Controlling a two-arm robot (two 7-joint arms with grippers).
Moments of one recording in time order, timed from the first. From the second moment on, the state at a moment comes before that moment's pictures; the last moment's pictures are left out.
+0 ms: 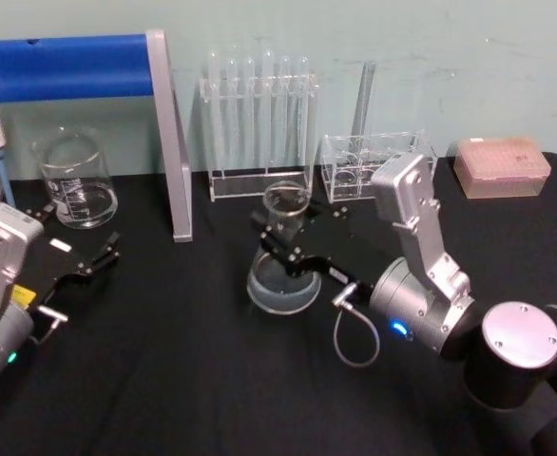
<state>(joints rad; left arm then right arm) -0.20 0.60 0.45 -1.41 -0.25 -0.12 0.03 0.20 0.26 -0.39 -1.55 0.21 0.01 0.39</state>
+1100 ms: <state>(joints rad) -0.20 0.60 0.45 -1.41 -0.25 -0.12 0.03 0.26 0.28 -0.35 -1.48 0.20 -0.02 0.31</state>
